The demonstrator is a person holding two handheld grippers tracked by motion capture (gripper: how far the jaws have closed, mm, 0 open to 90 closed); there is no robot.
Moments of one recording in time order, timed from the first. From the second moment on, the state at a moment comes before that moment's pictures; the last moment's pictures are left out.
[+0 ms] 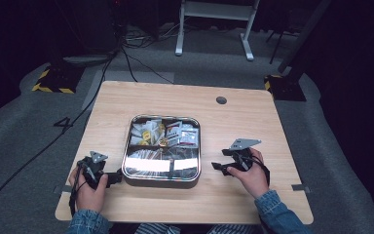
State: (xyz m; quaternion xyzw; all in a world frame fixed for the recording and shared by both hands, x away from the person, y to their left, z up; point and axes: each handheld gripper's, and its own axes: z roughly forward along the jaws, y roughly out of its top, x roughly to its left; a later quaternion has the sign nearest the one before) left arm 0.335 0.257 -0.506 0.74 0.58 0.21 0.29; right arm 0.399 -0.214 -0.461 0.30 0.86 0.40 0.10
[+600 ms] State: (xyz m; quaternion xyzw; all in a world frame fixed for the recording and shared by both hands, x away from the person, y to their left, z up) left arm 0.333 0.258 -0.506 0.74 0.58 0.21 0.29; right arm 0.403 -0.177 -0.408 0.22 0.87 0.44 0.07
